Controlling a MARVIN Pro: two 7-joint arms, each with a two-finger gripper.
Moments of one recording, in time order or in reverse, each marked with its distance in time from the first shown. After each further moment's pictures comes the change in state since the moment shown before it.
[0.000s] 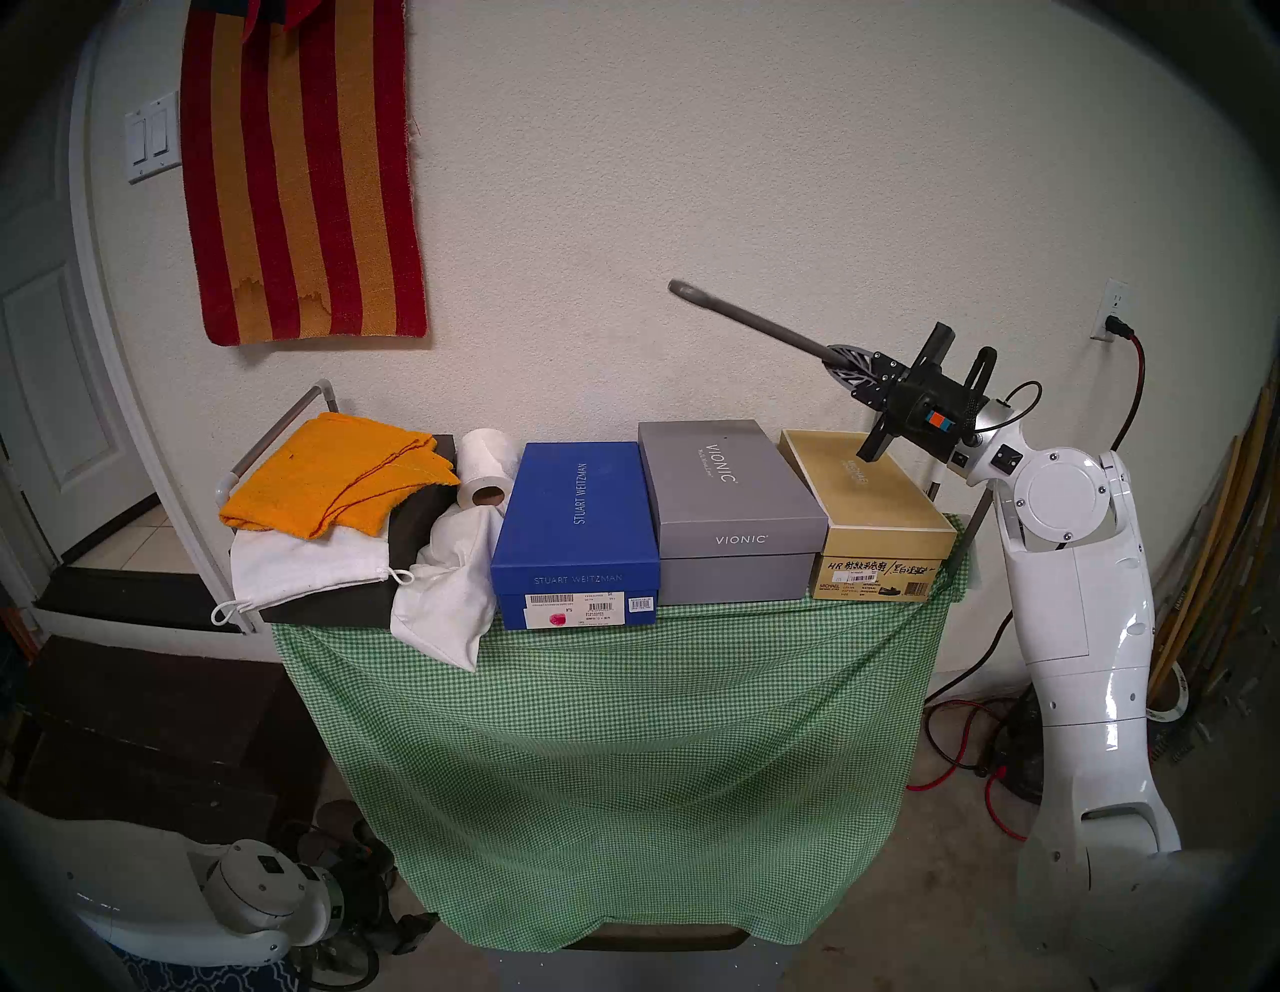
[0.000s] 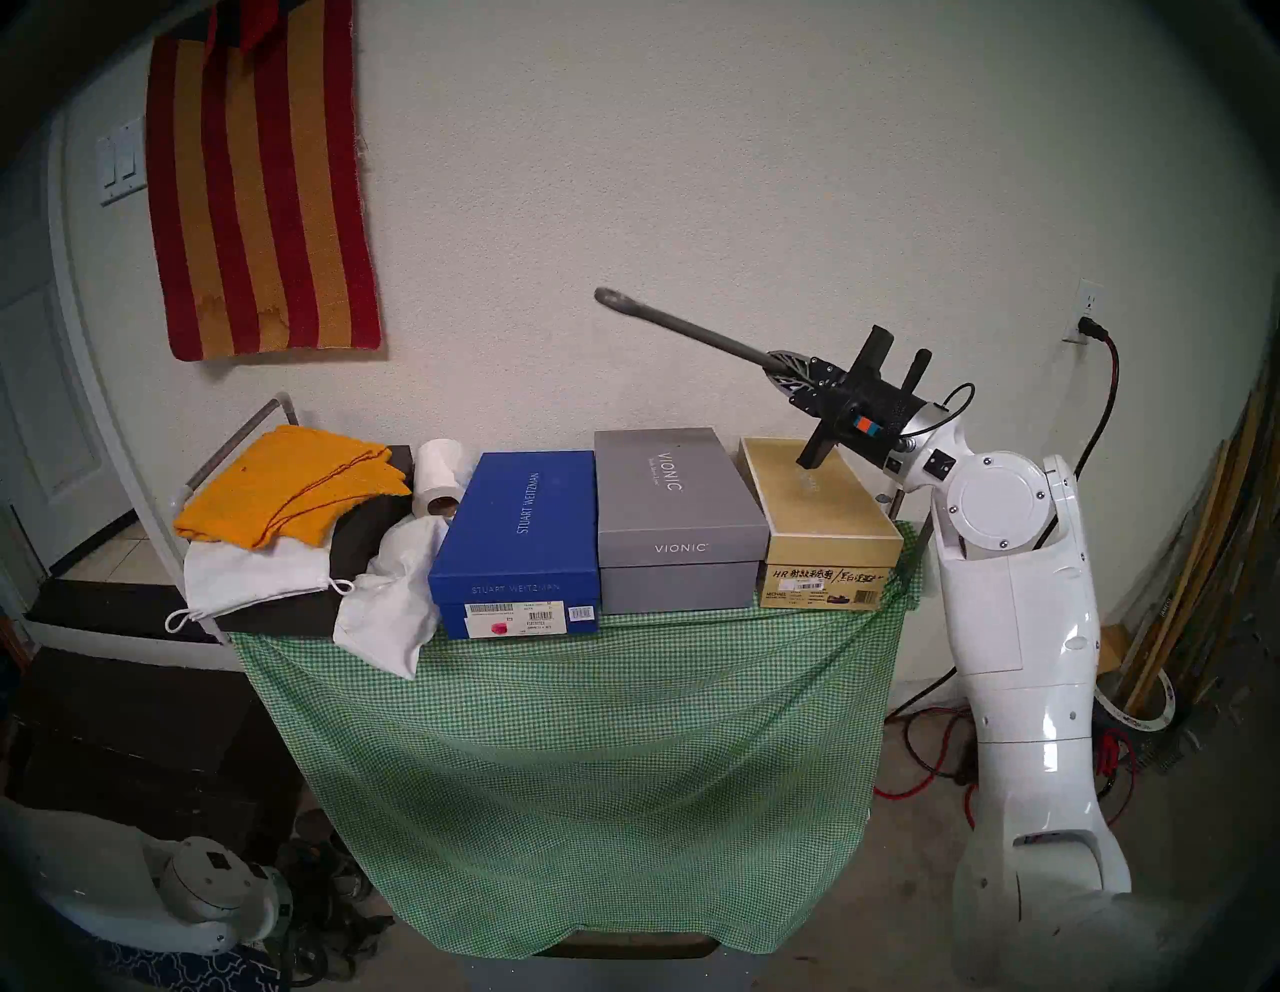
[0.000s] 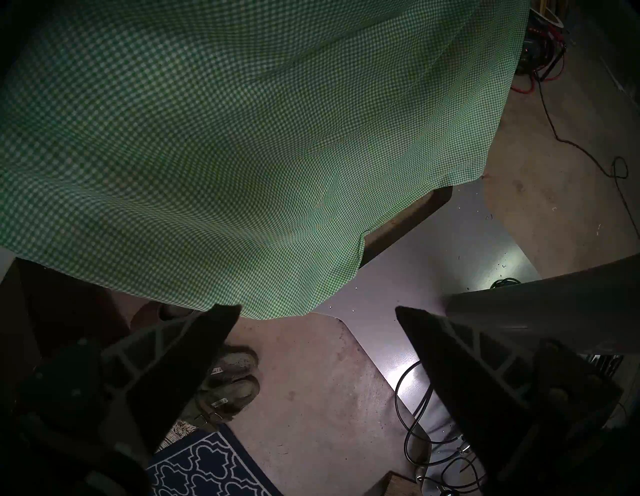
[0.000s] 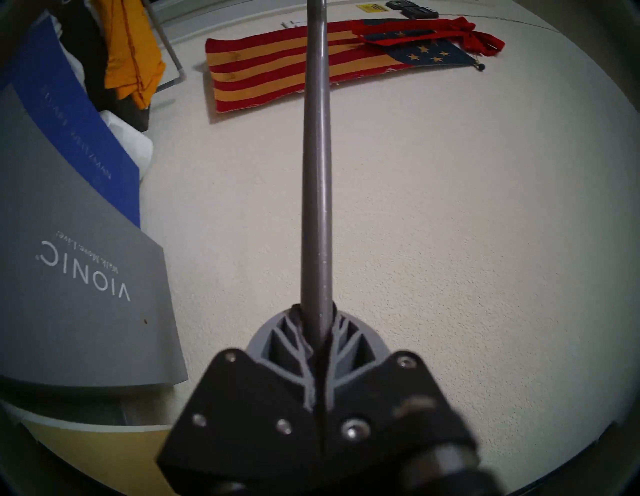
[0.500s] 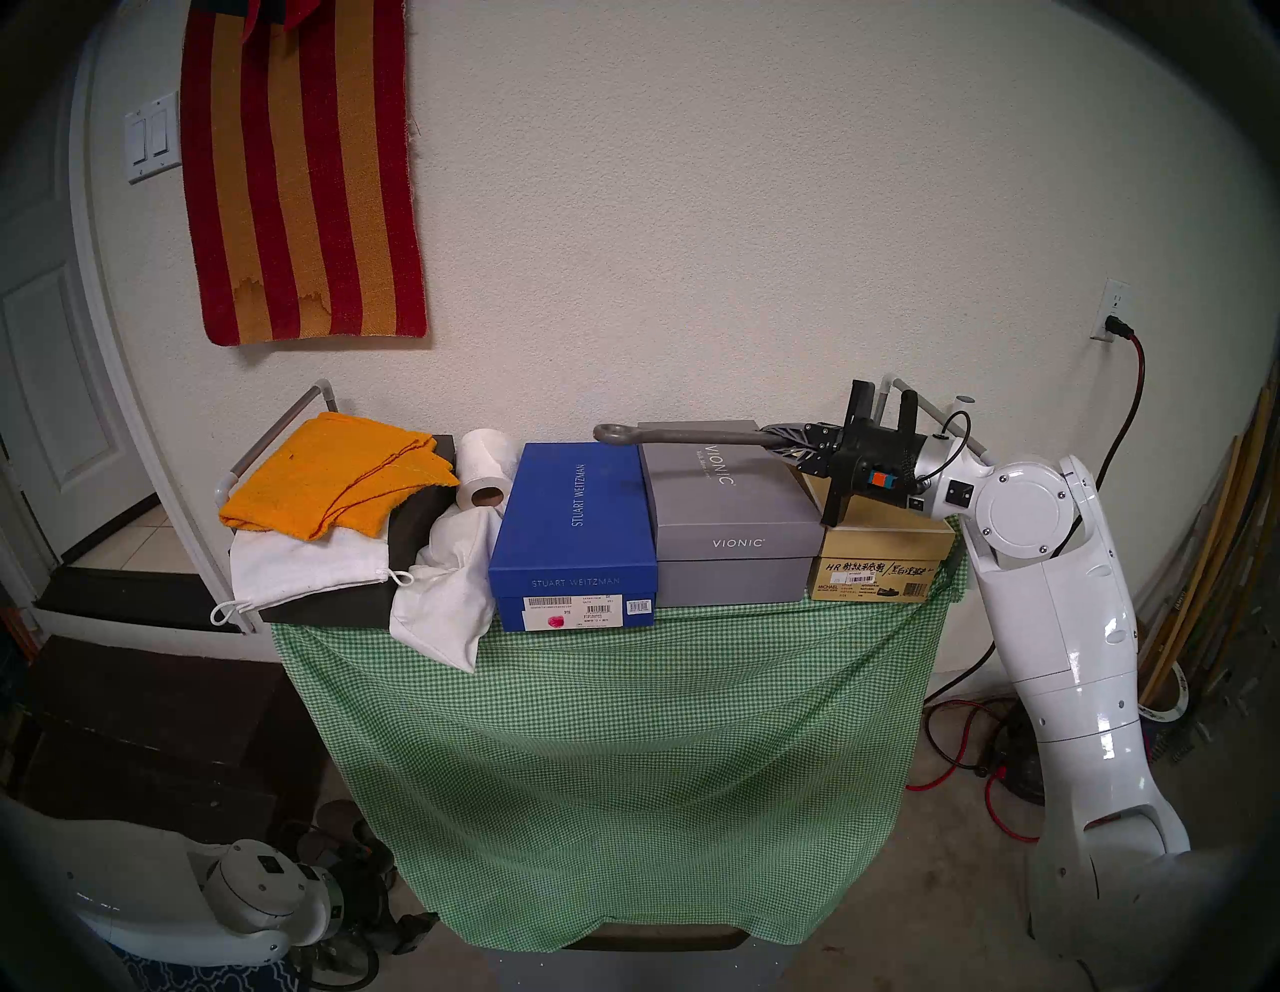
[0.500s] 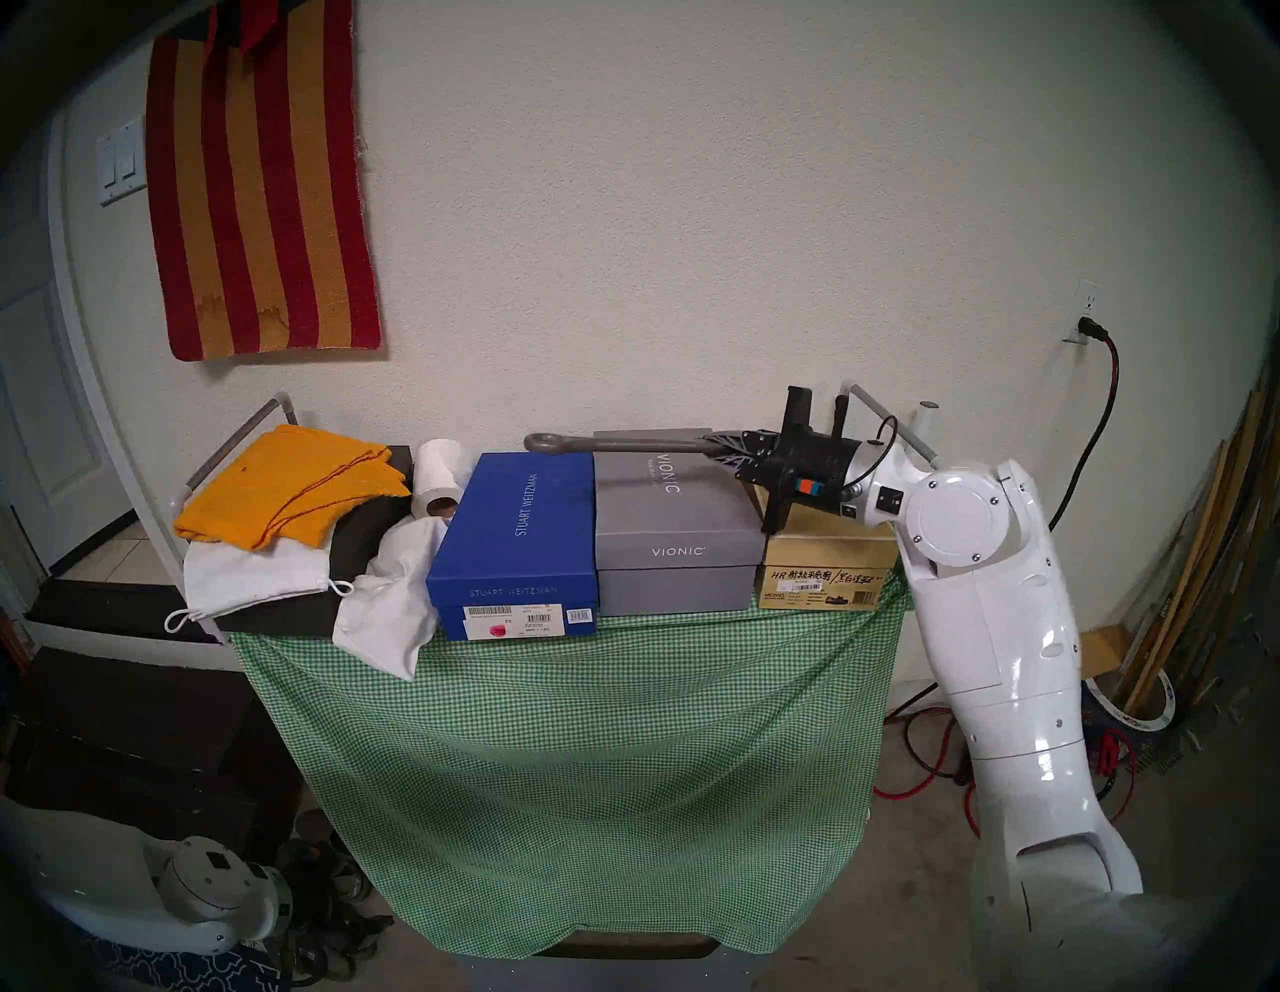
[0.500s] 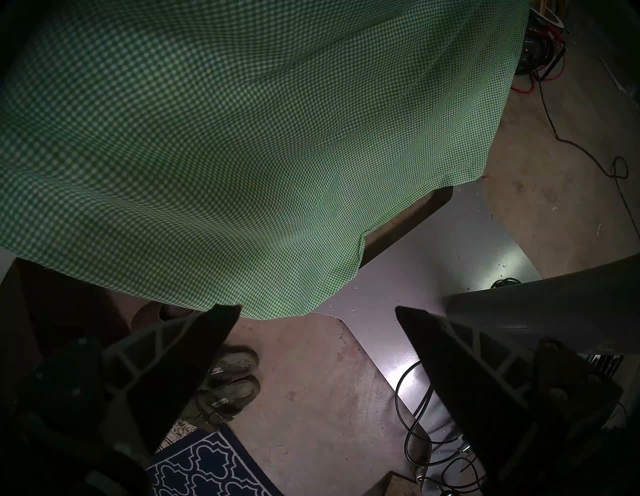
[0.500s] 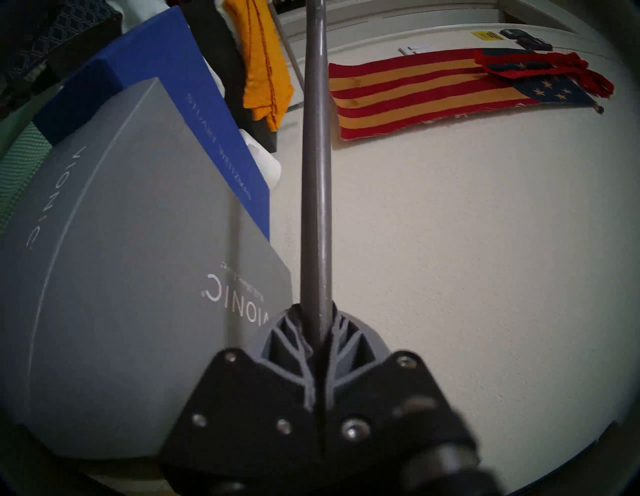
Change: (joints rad) left arm -0.004 0.000 0.004 0.000 0.000 -0.001 0.002; right arm -0.023 0.027 -0.121 -0.019 -0.037 -0.026 0.135
